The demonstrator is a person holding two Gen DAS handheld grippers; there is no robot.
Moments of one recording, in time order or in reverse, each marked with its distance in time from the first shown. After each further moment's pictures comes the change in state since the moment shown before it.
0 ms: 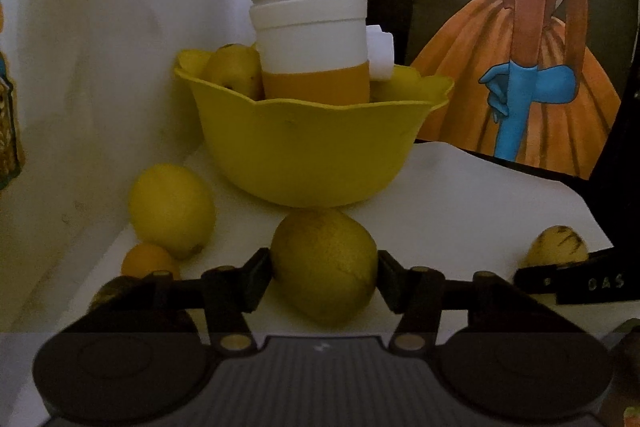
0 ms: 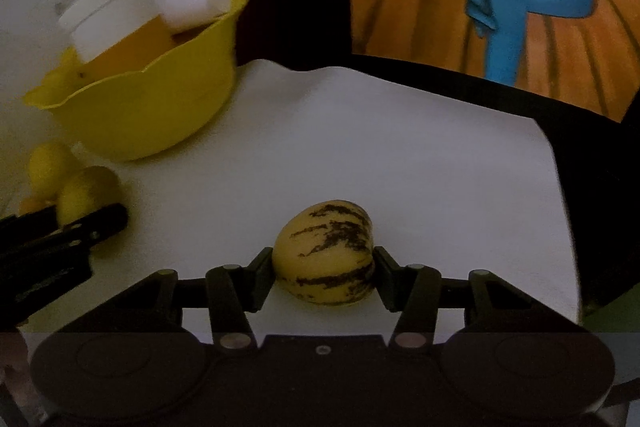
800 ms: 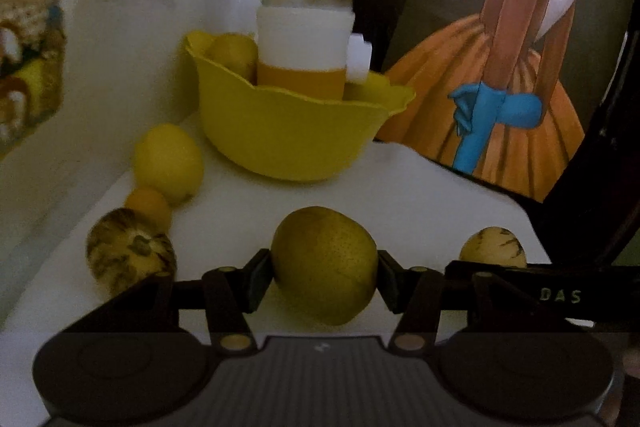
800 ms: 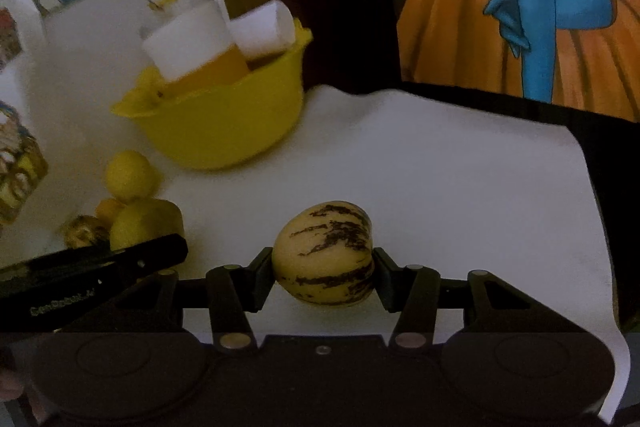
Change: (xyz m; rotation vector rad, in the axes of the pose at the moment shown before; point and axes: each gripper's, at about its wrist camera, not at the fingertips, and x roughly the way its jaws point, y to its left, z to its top) left arm -0.046 0.007 -0.010 -0.133 0.010 -0.120; right arm -0.042 0.007 -0.027 0.029 -0.127 0.169
